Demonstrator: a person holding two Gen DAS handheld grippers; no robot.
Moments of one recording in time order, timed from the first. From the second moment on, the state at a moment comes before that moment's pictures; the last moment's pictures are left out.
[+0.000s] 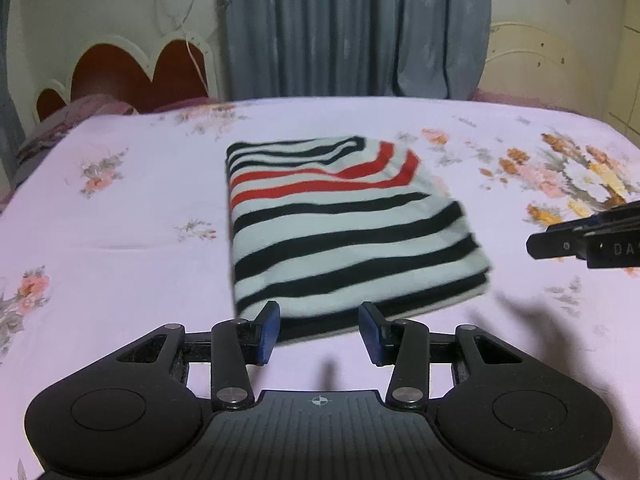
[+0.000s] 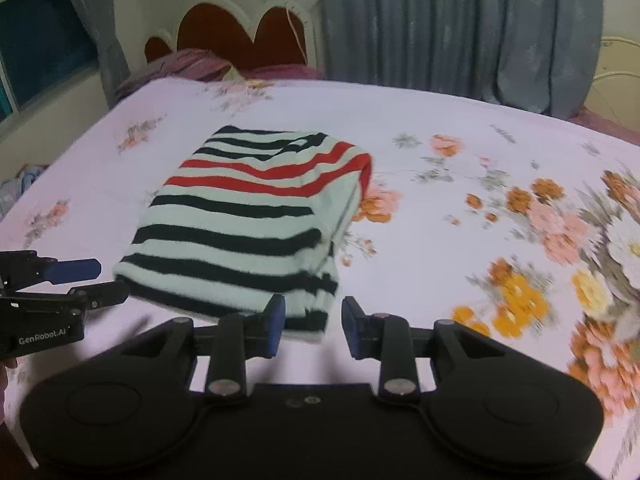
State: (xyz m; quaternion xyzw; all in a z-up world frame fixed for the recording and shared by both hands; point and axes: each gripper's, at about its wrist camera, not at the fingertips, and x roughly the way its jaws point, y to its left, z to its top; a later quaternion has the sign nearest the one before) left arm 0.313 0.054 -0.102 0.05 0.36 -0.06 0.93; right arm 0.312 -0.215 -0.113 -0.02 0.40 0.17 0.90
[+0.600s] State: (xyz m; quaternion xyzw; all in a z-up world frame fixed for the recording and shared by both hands) left arm 0.159 0.020 -0.029 0.03 0.27 -0.02 0.96; right arm 0.174 -0.255 -0.058 -0.01 0.33 0.16 0.93
